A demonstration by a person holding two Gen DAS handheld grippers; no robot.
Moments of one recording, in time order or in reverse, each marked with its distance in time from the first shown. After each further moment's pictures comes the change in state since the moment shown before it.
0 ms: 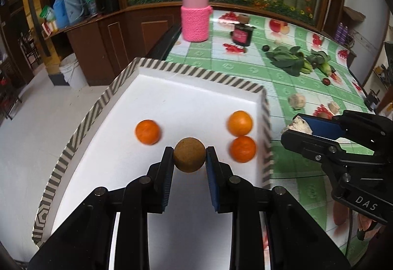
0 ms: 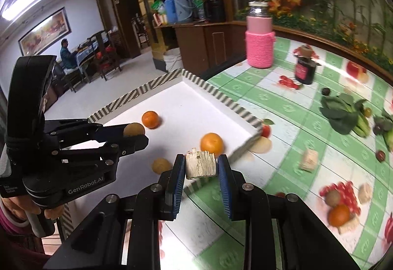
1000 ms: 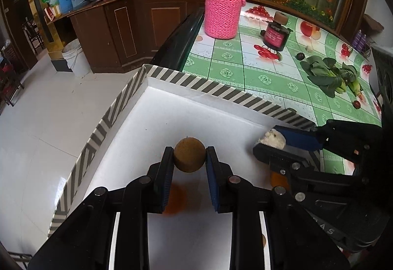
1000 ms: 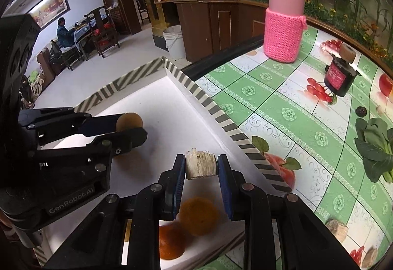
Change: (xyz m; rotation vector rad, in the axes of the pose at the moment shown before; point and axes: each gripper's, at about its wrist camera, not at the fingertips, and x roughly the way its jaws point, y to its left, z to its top) left arm 0.070 0.029 0.052 -0.056 0.080 0.025; right arm 0.111 -0.018 0.057 -0.049 0.141 -0.006
